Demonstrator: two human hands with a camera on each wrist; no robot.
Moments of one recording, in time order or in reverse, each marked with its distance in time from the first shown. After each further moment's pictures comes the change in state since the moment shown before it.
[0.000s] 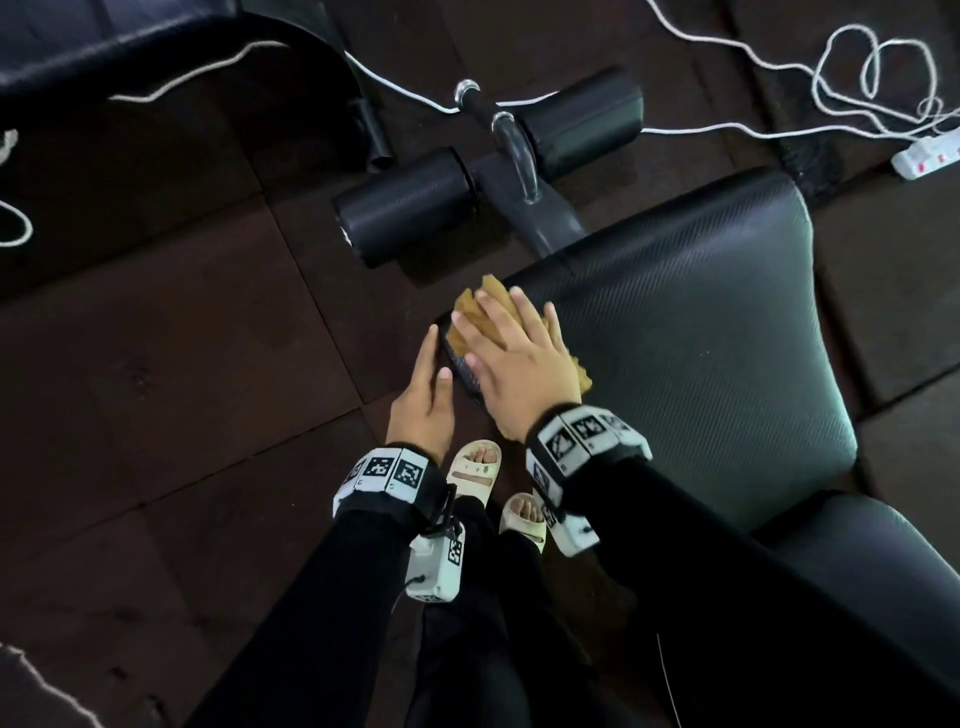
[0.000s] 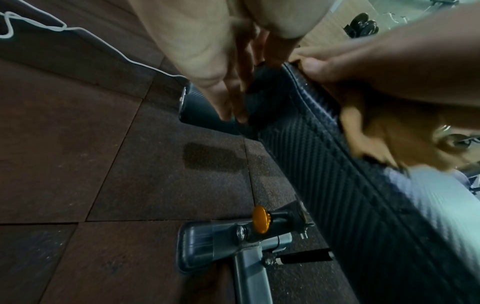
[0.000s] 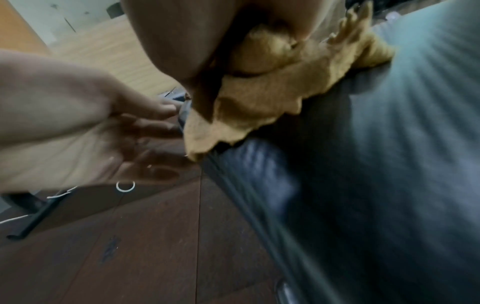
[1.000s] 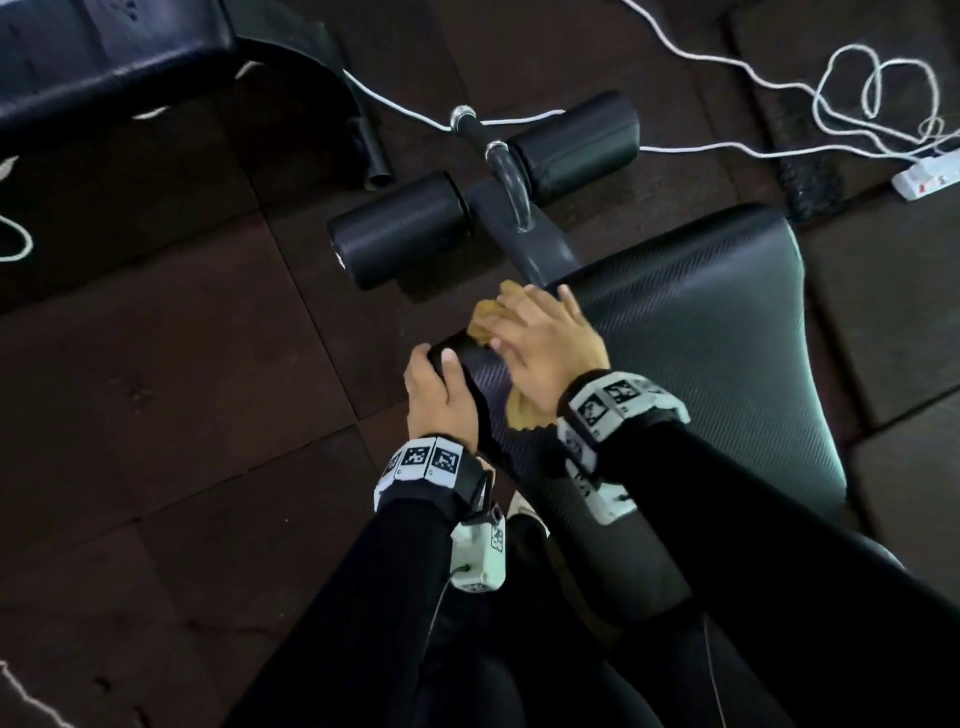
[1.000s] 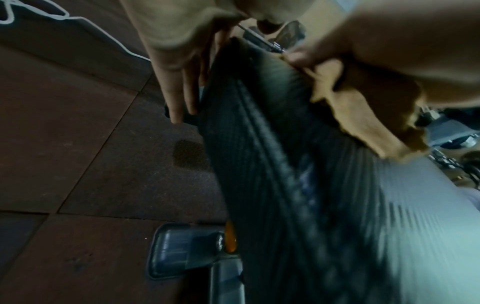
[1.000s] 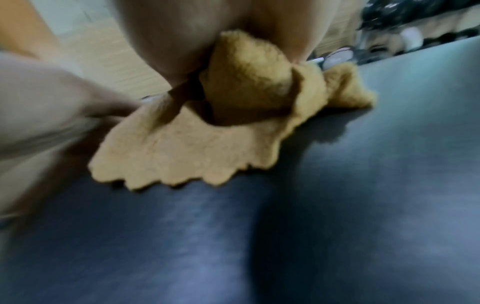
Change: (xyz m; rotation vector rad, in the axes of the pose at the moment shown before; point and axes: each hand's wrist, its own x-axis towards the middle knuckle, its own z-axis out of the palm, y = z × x) left_hand 0.034 0.050 0.037 -0.023 0.193 -0.213; right_hand 0.048 0.053 -0.032 -0.025 -0.087 -0.076
